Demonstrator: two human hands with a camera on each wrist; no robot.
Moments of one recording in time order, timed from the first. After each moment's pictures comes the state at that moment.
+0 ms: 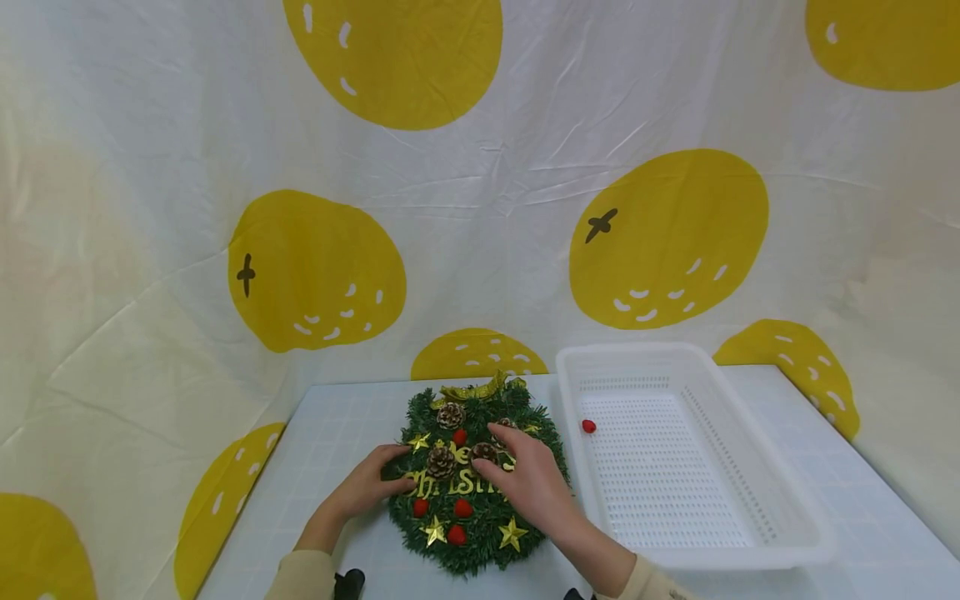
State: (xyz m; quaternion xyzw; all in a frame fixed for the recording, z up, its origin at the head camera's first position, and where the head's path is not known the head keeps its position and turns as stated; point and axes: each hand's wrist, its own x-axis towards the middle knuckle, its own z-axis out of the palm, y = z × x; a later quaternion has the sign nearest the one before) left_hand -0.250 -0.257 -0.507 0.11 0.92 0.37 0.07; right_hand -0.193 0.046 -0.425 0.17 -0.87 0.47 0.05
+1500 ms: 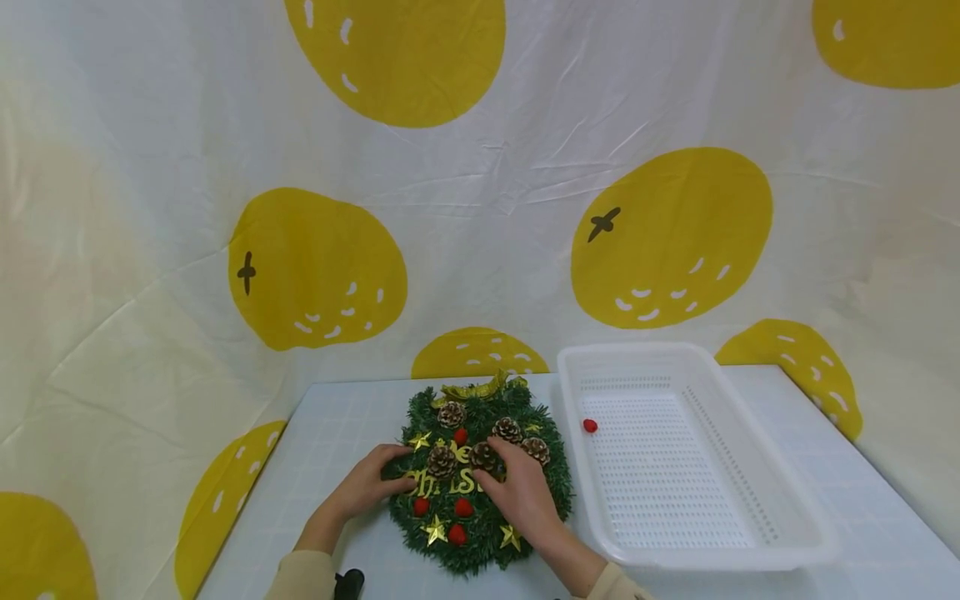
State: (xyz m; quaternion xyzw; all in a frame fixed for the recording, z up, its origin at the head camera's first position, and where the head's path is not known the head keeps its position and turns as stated) left_hand -0.249 -0.257 -0.506 0.13 0.92 0.35 0.05; right_hand -0.206 0.029 -0.479 0.16 -0.88 0.44 0.09
